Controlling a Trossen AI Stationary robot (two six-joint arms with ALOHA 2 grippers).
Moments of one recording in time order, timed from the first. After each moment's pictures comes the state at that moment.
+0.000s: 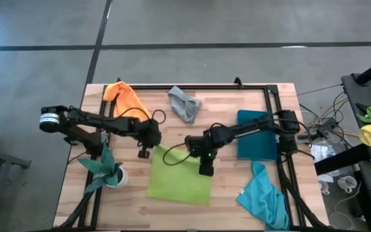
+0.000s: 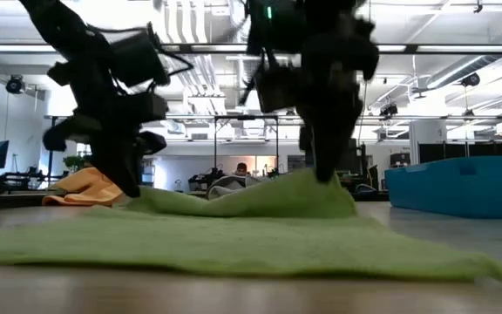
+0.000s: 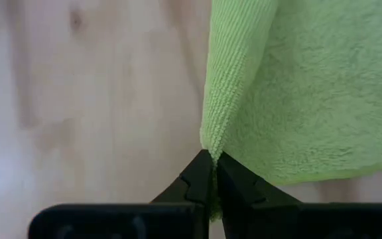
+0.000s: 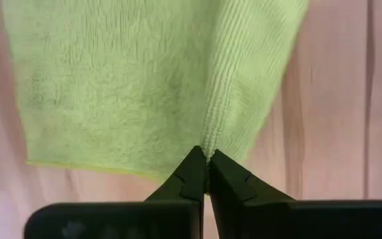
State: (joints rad) left arm 0.13 1.34 0.60 -0.31 0.11 0.32; right arm 0.10 1.96 1.42 -0.81 -0.26 0.27
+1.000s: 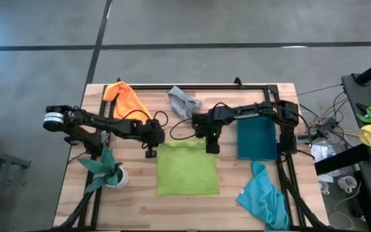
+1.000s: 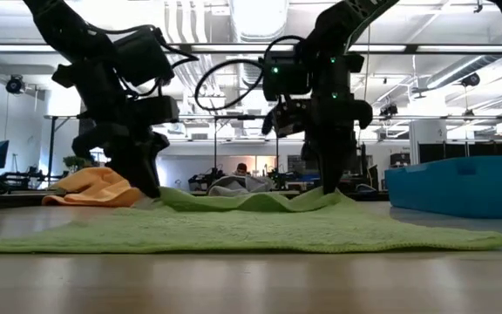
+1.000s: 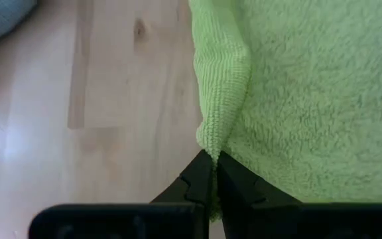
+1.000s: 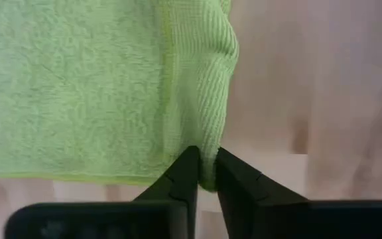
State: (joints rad) left arm 0.10 1.41 0.61 -0.19 -0.04 0.14; right arm -0.17 1.94 1.32 -0.86 -0.21 -0.14
